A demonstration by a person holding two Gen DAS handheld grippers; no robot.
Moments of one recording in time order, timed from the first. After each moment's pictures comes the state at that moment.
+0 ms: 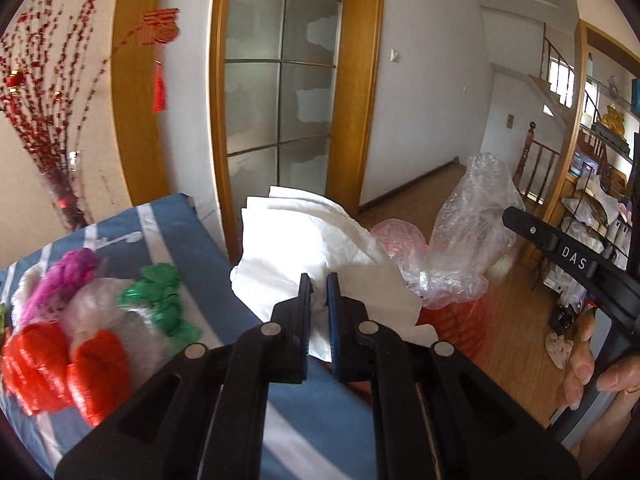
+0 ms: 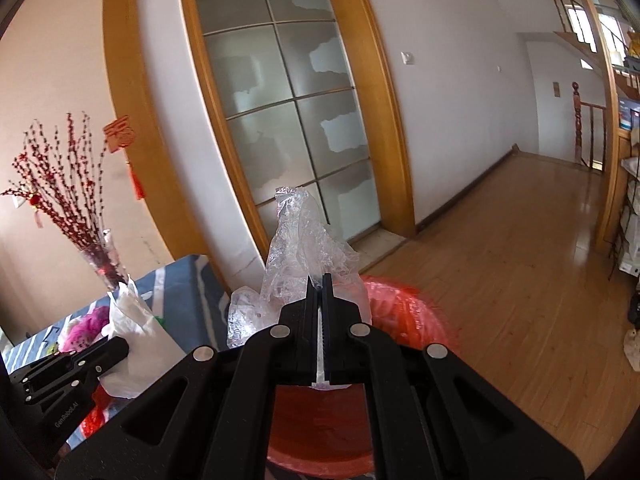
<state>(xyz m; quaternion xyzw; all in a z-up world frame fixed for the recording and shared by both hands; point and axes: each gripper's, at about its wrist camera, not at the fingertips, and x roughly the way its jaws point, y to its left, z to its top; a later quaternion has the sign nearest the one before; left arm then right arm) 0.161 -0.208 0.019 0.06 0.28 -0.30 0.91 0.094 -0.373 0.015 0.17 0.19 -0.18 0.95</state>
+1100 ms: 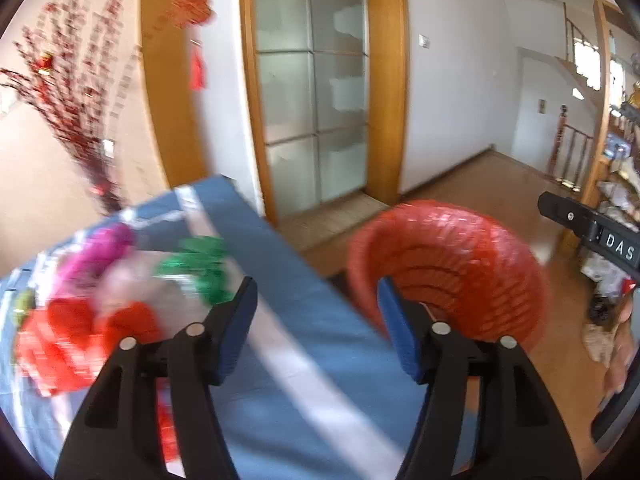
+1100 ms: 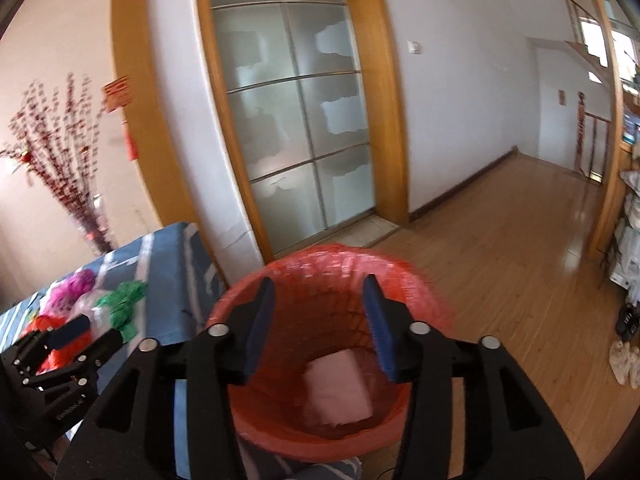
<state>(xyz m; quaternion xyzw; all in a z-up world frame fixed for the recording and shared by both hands) 0.161 -0.171 -0.011 0.10 0.27 -0.22 0.93 0.097 -0.347 -0.004 0.13 0.23 -0.15 0.95</state>
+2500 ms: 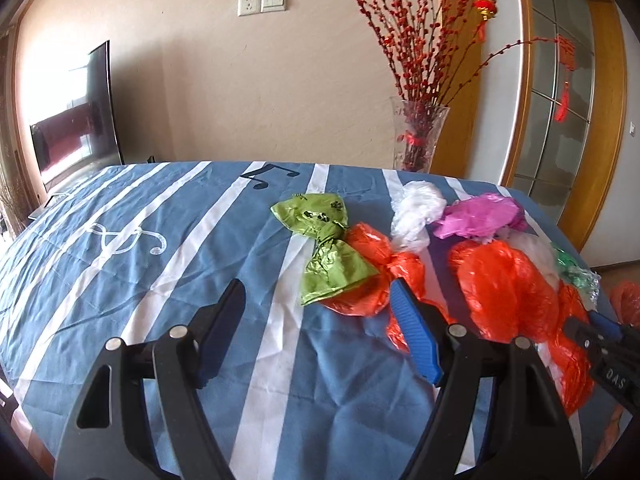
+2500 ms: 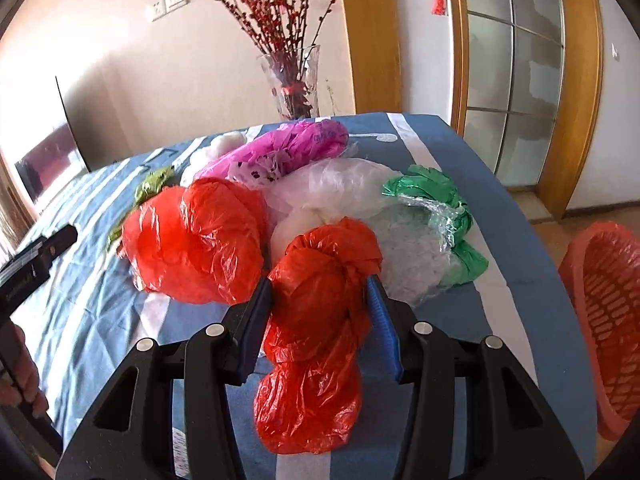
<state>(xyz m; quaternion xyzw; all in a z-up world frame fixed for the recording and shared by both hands) 0.175 0.166 -0.021 -0.04 0.29 0.12 0.95 0.217 -0.071 -0.062 0.03 0.36 0.10 0.93</state>
